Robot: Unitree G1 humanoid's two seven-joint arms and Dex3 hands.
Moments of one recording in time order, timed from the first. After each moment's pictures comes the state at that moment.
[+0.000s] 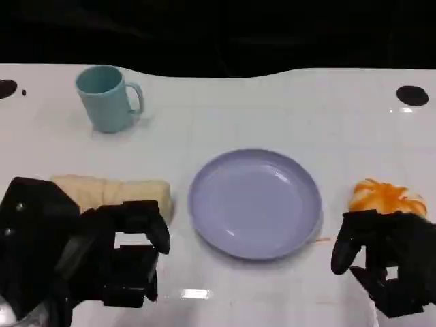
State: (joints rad) left arm 0.05 0.29 -0.01 -0.53 -0.30 0.74 -0.32; right arm 0.11 -0.40 0.12 -0.57 -0.15 0.51 0.40
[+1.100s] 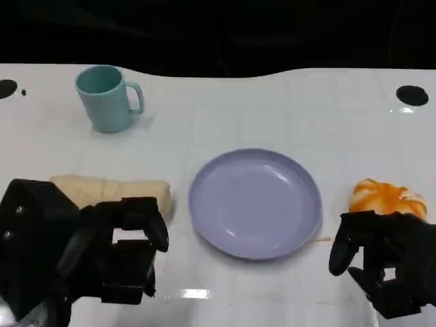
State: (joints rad) left arm 0.05 0.29 -0.01 -0.52 -0.26 0.68 -0.31; right arm 0.11 -0.39 0.13 -0.57 -0.14 0.51 0.39
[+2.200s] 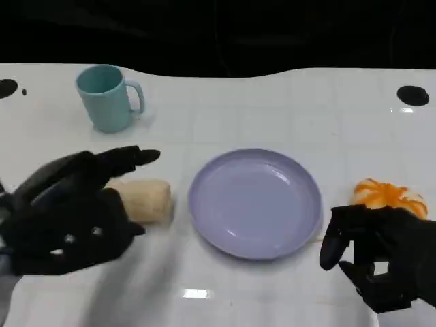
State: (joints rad) left arm -0.21 0.59 -0.22 -0.26 0.37 0.23 -0.39; right arm 0.08 -0.37 0.15 -0.58 -0.15 0.52 0.39
